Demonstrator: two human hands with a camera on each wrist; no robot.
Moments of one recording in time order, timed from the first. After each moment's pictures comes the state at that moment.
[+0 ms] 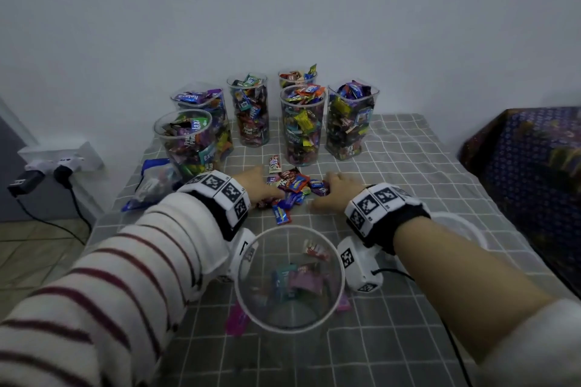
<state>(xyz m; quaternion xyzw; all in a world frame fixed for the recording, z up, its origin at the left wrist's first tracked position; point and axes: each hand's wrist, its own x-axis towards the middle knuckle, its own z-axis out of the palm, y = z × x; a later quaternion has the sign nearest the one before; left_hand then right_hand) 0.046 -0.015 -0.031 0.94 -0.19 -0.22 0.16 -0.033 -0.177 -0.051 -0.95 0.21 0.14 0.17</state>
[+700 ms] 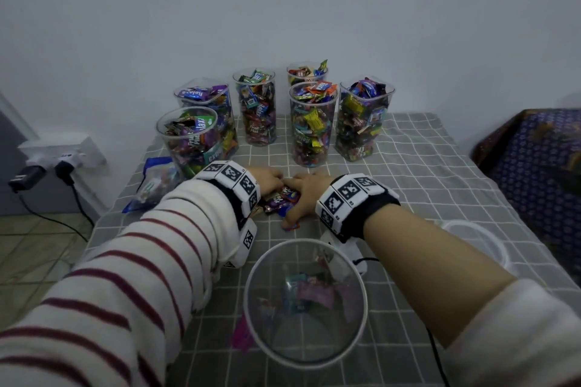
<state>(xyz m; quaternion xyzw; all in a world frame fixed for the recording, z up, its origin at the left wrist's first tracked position) 0.072 -0.029 -0.033 0.92 -0.28 -0.25 0.05 0.006 -0.143 -0.037 -0.97 -0.01 0.23 0.07</state>
